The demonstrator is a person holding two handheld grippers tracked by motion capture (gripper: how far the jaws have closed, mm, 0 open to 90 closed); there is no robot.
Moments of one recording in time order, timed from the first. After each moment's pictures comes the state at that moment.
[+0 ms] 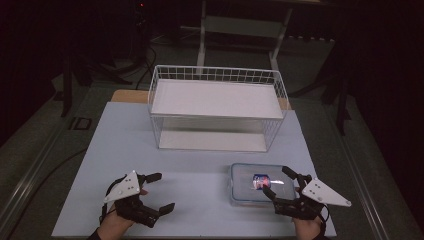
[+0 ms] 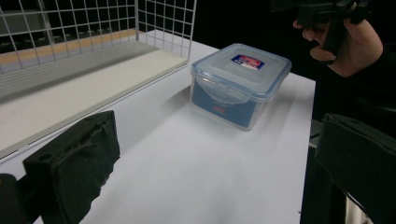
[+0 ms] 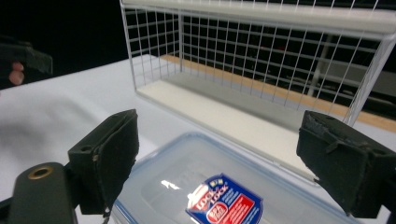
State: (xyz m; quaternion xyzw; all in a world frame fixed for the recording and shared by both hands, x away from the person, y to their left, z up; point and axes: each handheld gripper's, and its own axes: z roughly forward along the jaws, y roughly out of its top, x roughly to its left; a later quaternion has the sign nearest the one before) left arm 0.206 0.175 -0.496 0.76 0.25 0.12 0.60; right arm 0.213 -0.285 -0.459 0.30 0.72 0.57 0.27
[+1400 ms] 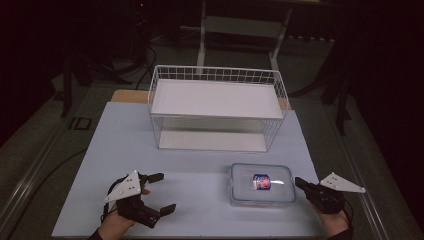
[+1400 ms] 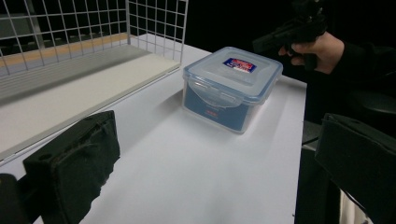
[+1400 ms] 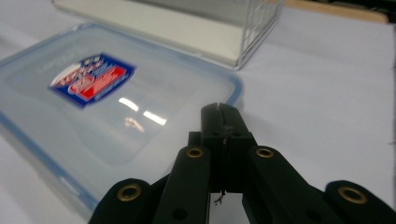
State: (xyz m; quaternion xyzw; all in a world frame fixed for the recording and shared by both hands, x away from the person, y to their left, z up) left arm 0.207 0.172 -0.496 0.76 0.24 0.11 0.60; right arm 0.244 -0.367 -0.498 0.40 0.77 0.44 0.22
